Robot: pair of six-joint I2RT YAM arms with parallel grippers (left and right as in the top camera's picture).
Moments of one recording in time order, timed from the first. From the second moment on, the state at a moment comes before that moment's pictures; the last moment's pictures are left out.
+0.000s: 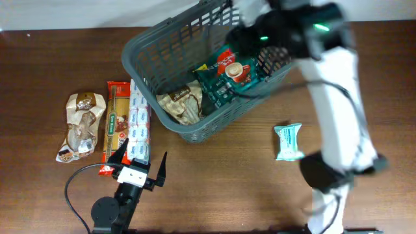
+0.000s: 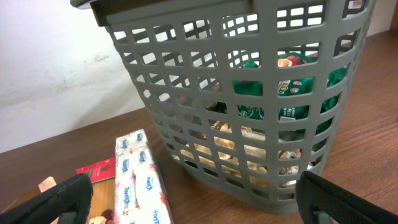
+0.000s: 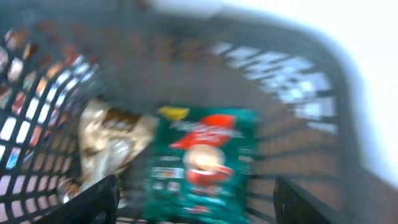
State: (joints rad) left arm -0.06 0.01 0.02 -0.06 0.23 0.20; right arm 0.36 2.05 2.78 -1.45 -0.09 -0.29
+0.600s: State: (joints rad) left arm -0.06 0.01 0.02 -0.06 0.23 0.20; right arm -0.44 1.74 2.11 -1.34 -0.21 -0.07
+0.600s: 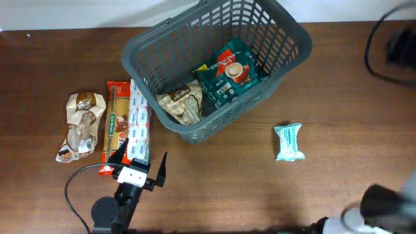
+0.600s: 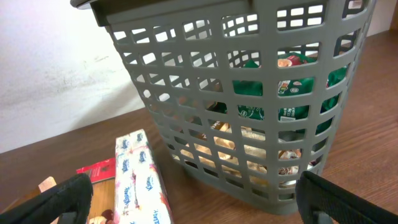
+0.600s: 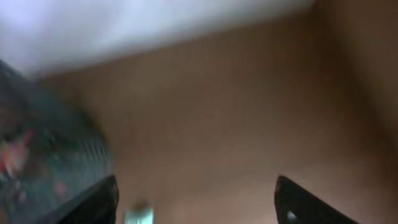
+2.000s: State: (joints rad) left arm -0.06 0.01 0.02 -0.06 0.23 0.20; right arm -0.18 1.77 1.06 -0.93 -0.41 -0.05
